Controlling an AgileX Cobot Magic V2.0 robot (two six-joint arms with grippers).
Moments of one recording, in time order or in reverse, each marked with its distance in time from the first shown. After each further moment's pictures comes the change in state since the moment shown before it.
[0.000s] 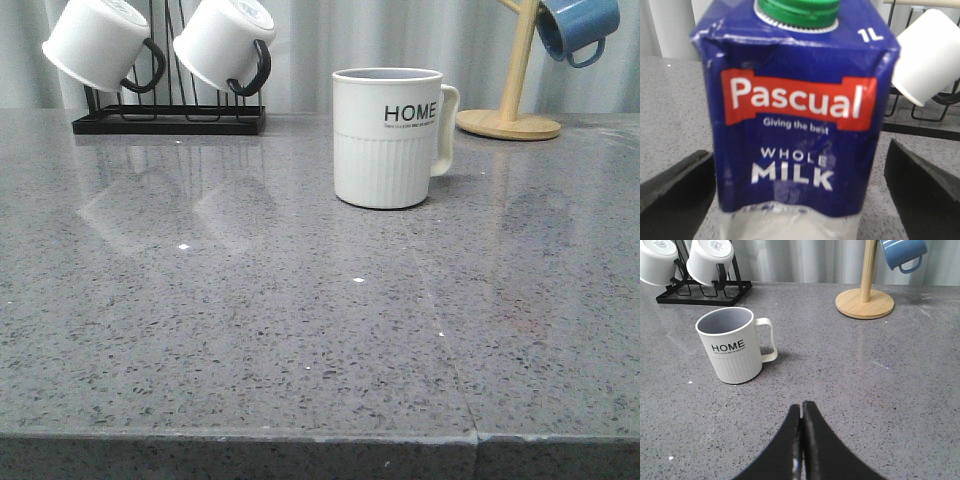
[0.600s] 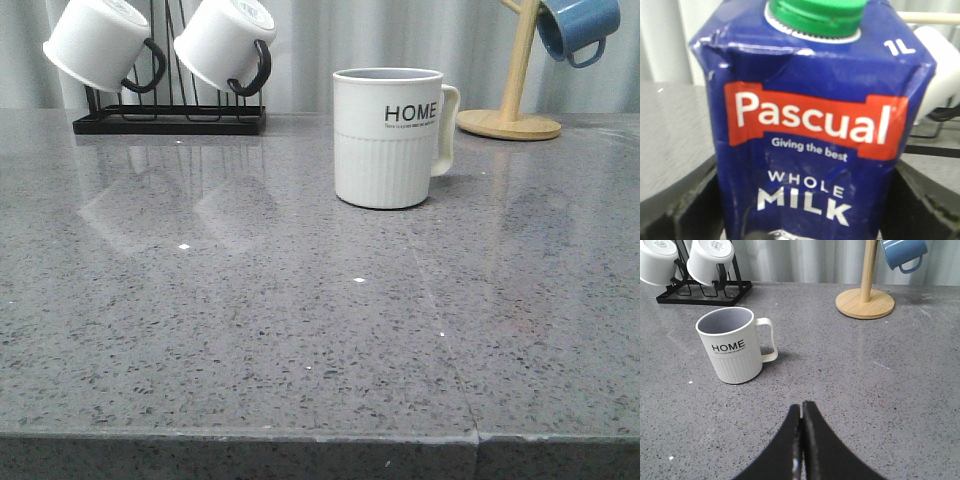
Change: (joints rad) left arm -0.035 0.025 -0.032 0.055 -0.064 0.000; right arm 0.000 0.000 0.000 0.000 0.000 0.000
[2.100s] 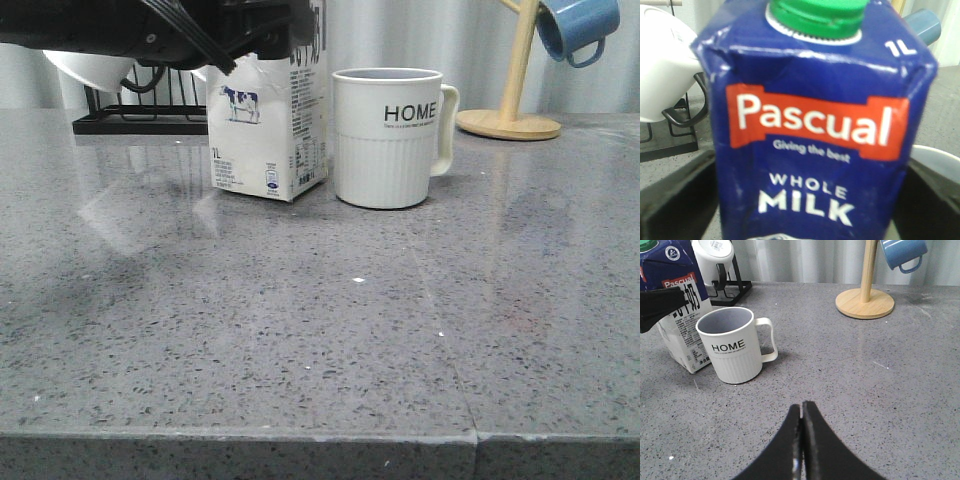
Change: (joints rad) left arm -0.705 0.307 -0.288 -0.119 -0.006 0.000; right arm 0.000 0.000 0.000 0.000 0.000 0.000
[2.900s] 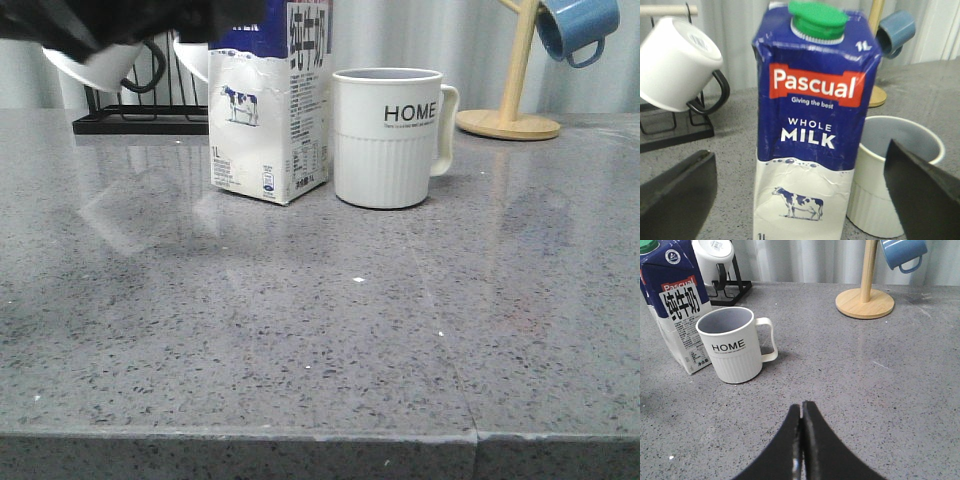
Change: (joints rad) left arm 0.000 -0.304 0.261 0.049 0.018 0.000; right arm 0.000 0.000 0.000 0.000 0.002 0.000
